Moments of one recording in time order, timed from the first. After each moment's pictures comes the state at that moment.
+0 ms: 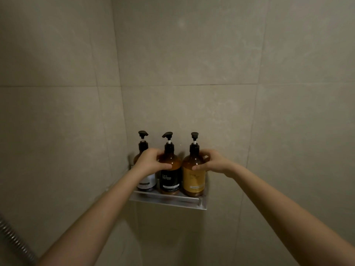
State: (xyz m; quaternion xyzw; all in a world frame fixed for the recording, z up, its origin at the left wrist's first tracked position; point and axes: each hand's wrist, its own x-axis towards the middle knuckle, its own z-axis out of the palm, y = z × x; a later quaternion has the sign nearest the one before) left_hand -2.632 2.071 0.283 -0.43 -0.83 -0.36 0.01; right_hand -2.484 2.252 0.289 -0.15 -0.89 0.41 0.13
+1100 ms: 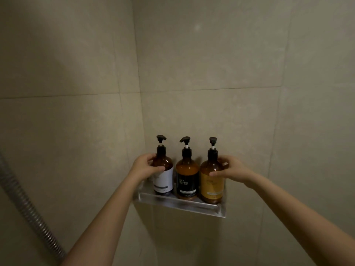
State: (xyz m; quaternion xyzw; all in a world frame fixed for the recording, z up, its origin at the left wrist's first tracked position) left_hand -2.674 2.020 0.275 -0.31 -0.81 -0.49 -0.03; right_hand -2.487 2.254 0.279 -0.15 -0.88 0.42 0.17
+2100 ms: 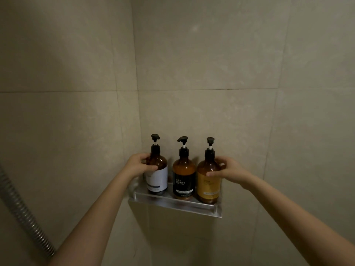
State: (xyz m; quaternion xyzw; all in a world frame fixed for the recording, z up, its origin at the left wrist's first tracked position) left_hand -2.688 2.016 0.276 -0.29 -0.81 -0.50 -0.07; right_hand -2.486 2.253 0.277 -0.15 -0.87 0.44 0.17
